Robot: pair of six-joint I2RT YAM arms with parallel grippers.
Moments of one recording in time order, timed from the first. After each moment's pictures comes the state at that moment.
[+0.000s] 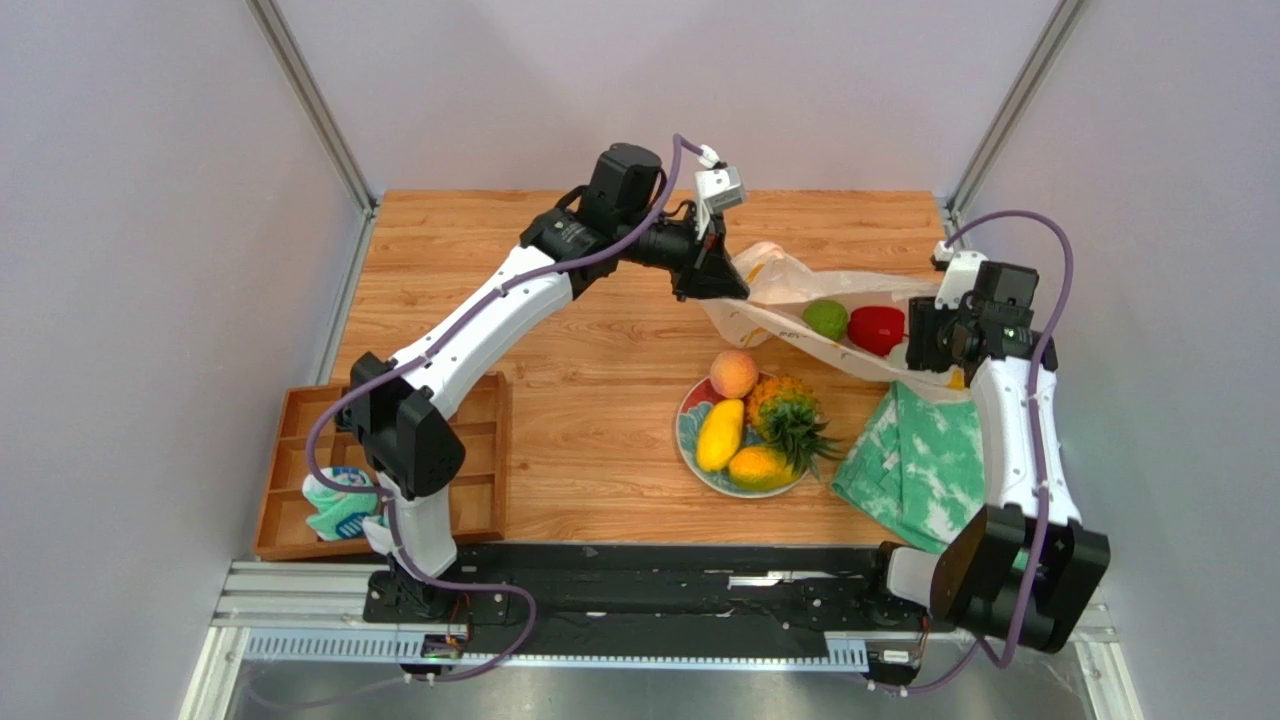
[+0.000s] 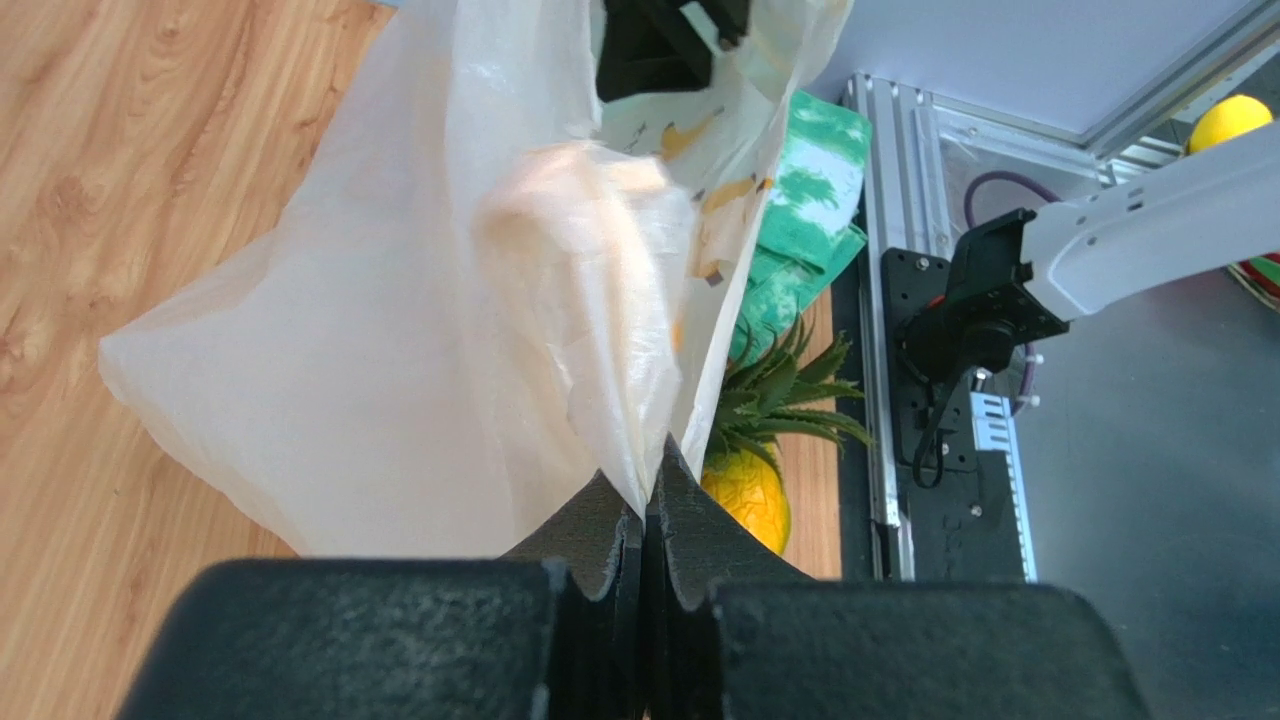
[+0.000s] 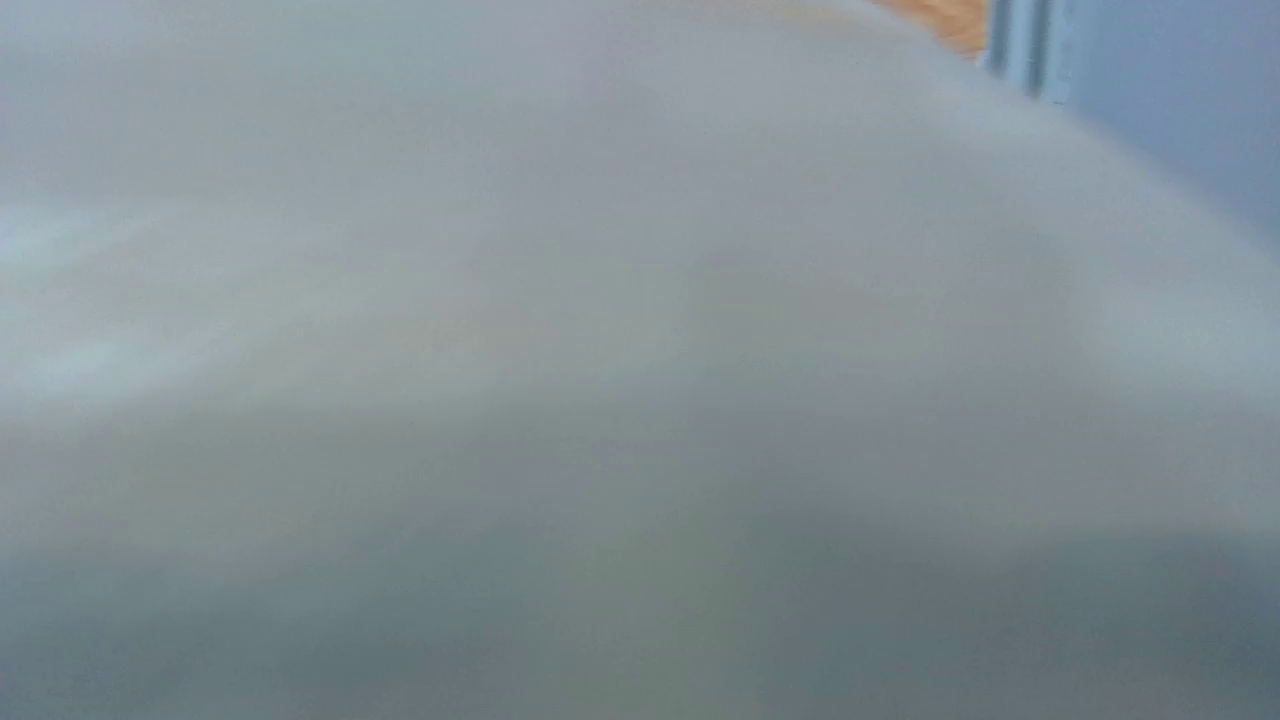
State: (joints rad) left arm -0.68 1.85 1.91 -0.50 0.86 0.11; right arm -0.28 1.28 1.09 -0.68 -0.11 -0.24
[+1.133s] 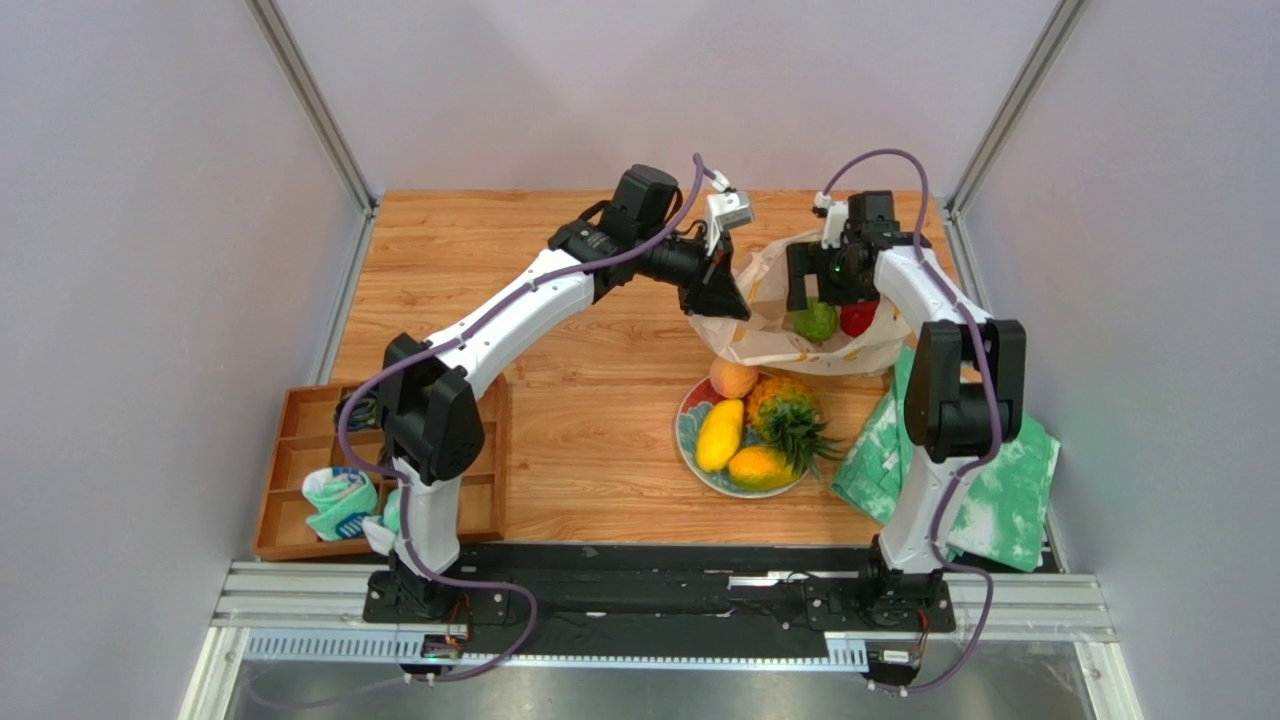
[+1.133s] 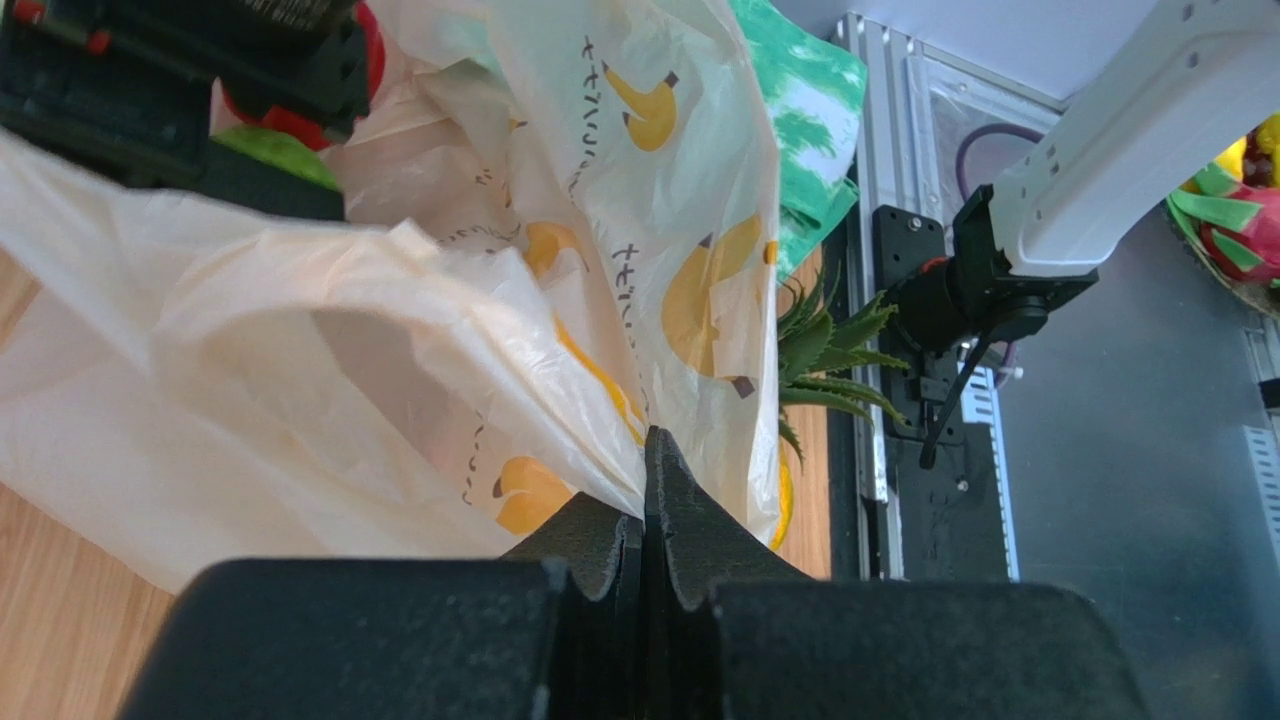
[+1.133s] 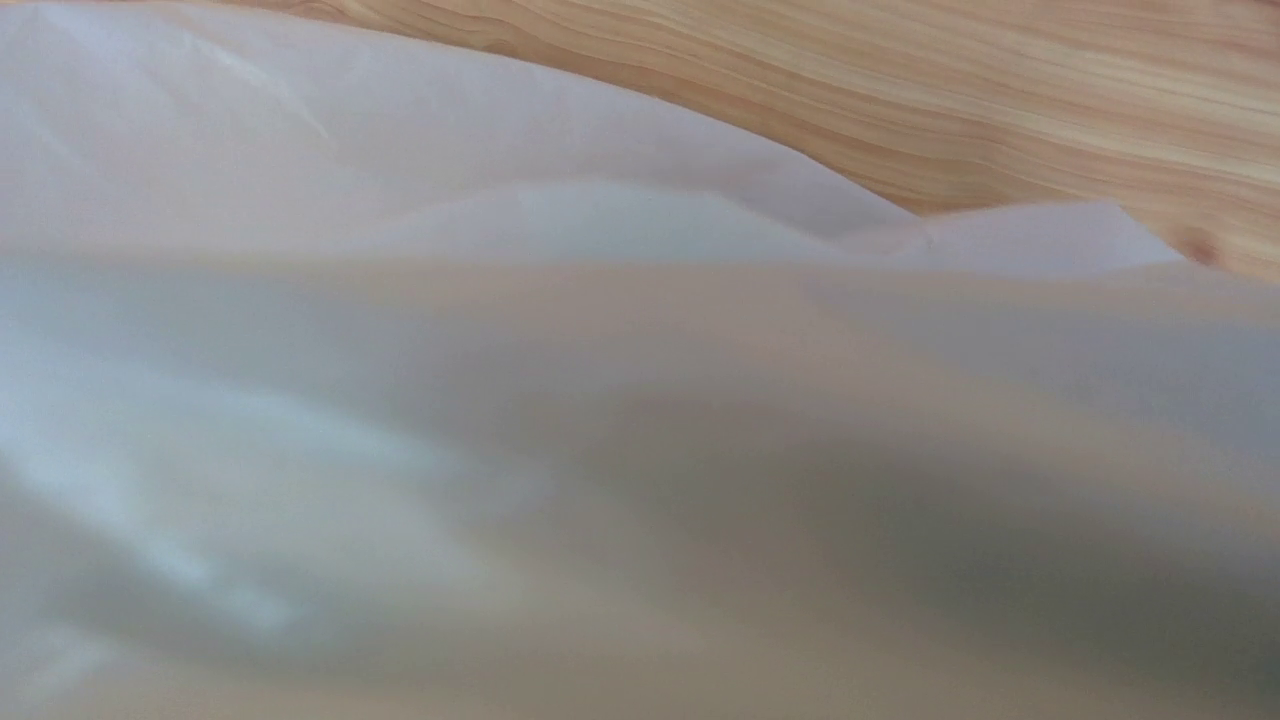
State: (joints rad) left arm -0.68 1.95 1.87 -0.47 0.90 0.09; right arm 0.02 1.91 1.52 -0.59 -0.20 -0.10
